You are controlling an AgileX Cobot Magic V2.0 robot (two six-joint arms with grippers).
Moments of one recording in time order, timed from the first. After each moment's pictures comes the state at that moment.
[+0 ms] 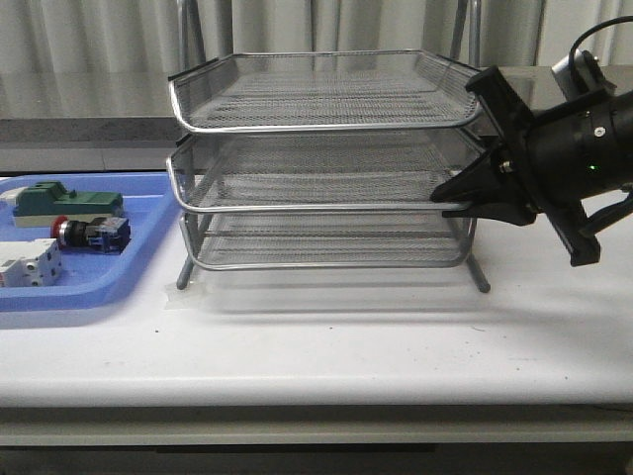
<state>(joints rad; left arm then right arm) -0.02 -0.01 0.00 0.05 0.00 -0.14 0.06 1.75 -0.77 1.83 0.63 -1.08</state>
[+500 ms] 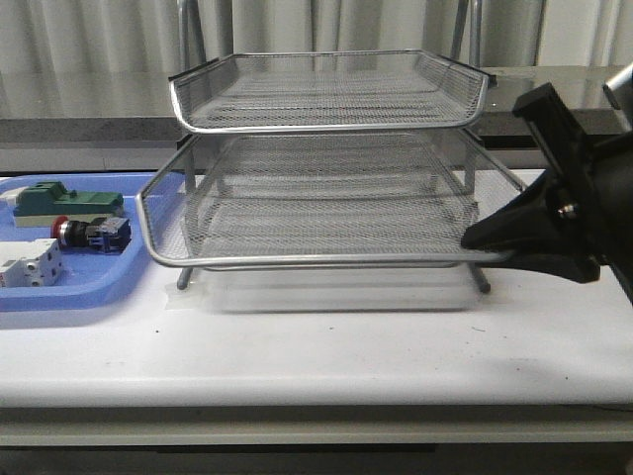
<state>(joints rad) -0.02 -0.01 0.00 0.05 0.00 -0.14 0.06 1.55 -0.48 1.84 0.67 -1.16</state>
